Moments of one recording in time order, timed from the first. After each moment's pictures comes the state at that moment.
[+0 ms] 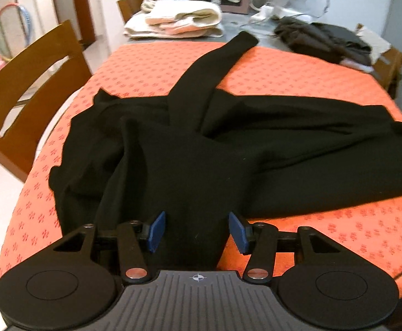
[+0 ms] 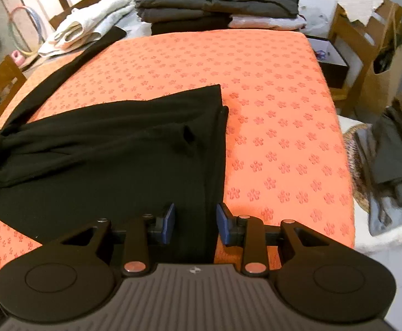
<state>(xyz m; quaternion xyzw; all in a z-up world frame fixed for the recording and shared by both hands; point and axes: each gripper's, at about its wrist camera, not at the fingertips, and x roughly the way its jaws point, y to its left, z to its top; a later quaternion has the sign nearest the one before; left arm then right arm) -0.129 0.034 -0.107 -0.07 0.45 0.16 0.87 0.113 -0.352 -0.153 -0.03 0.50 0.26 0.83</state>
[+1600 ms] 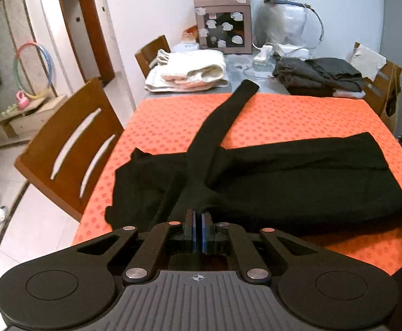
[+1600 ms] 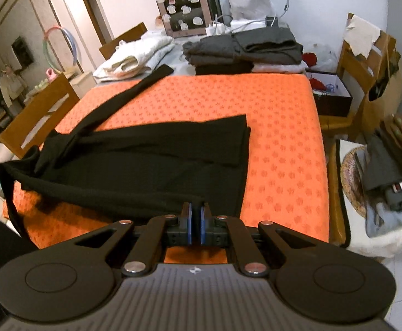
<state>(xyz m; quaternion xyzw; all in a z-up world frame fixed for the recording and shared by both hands) -0.171 -0.005 -0.004 -0.01 0.39 0.20 0.90 -0.013 -0.412 -0.051 -0.01 0.43 0.30 0.85</state>
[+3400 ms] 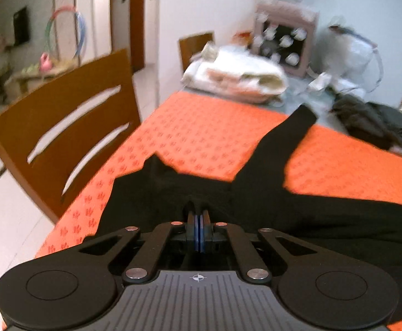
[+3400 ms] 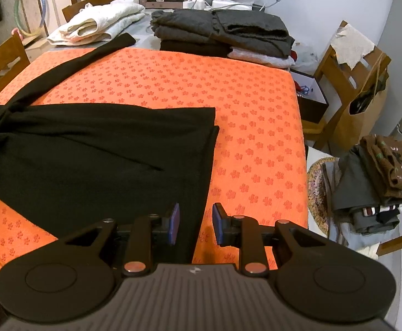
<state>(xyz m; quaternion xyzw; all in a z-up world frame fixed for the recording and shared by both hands) -0.085 0.117 -0.095 -0.13 0.35 0.25 0.89 0.062 -0.354 -0.104 -0.12 0.45 0.23 0.86</state>
